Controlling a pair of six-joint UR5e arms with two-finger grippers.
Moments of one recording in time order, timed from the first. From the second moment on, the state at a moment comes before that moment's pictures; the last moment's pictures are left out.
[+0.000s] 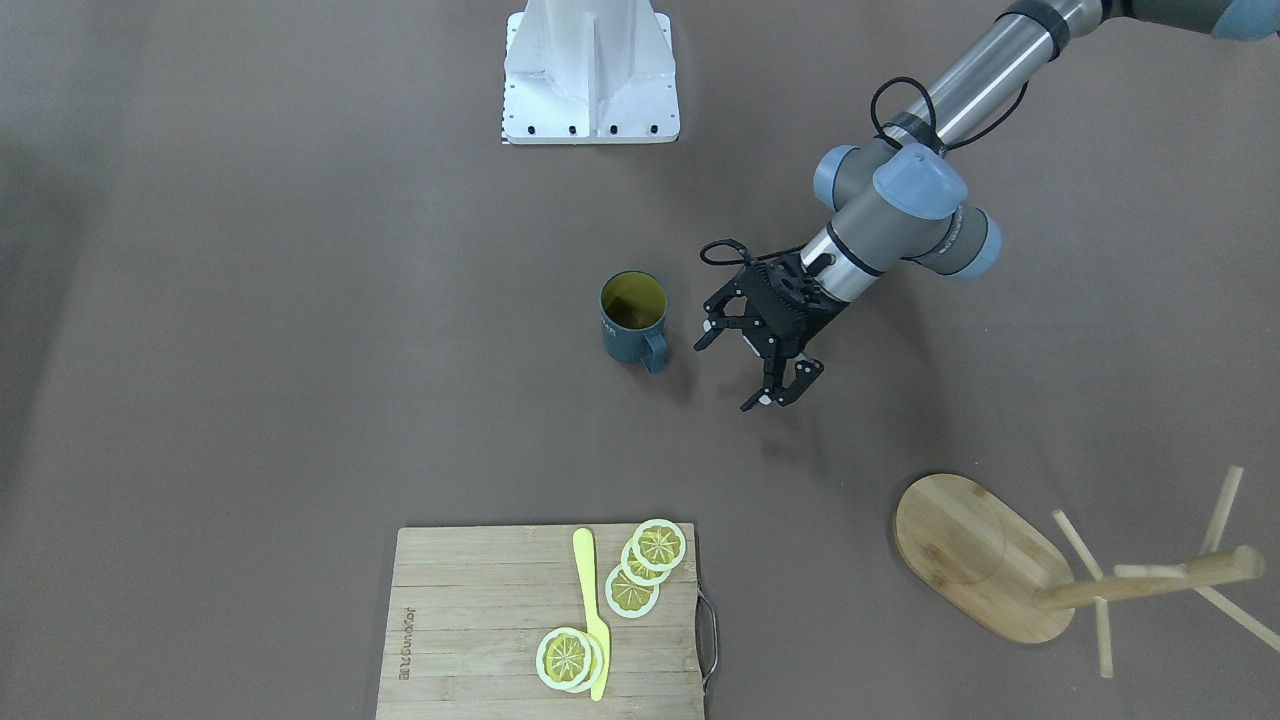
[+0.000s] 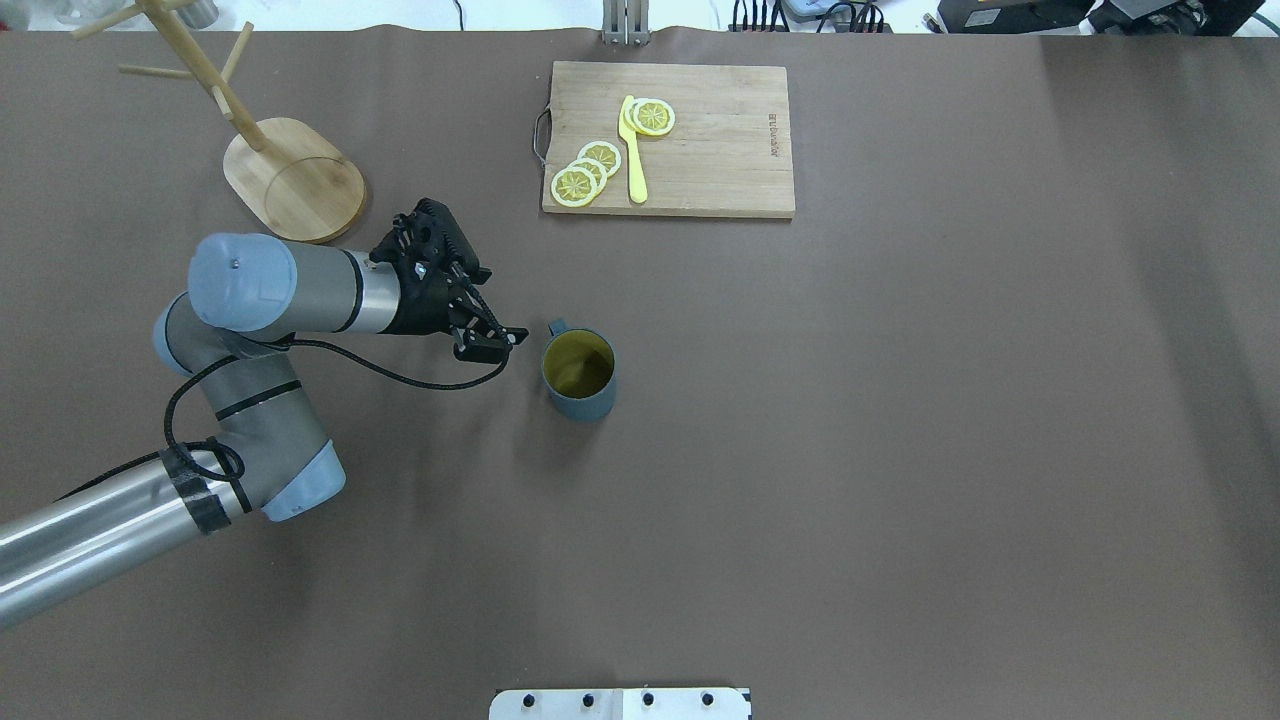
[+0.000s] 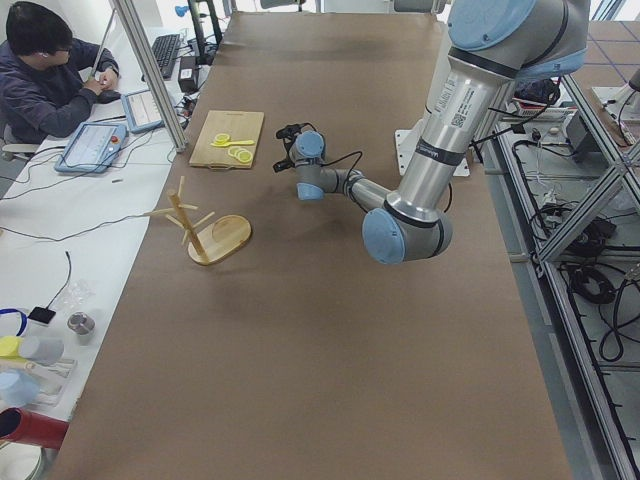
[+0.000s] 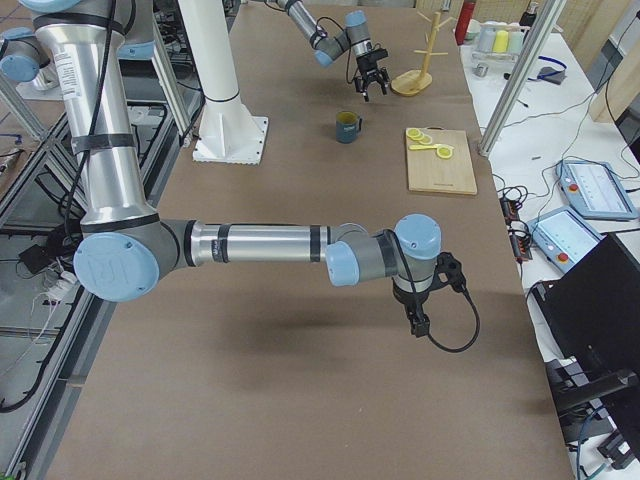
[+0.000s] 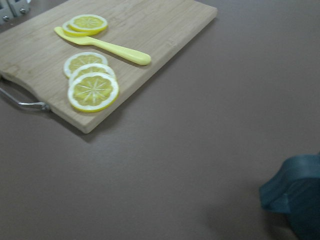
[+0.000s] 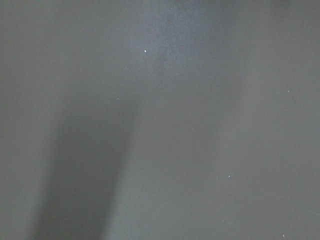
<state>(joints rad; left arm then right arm) -0.63 -2.09 -1.35 -2.69 -1.88 -0.35 1.55 -1.48 1.46 -1.37 2.28 -0.13</state>
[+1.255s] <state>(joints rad) -0.57 -2.16 -1.29 -2.71 -1.88 -0.28 1.55 -1.48 1.46 -1.36 2.27 -0.12</state>
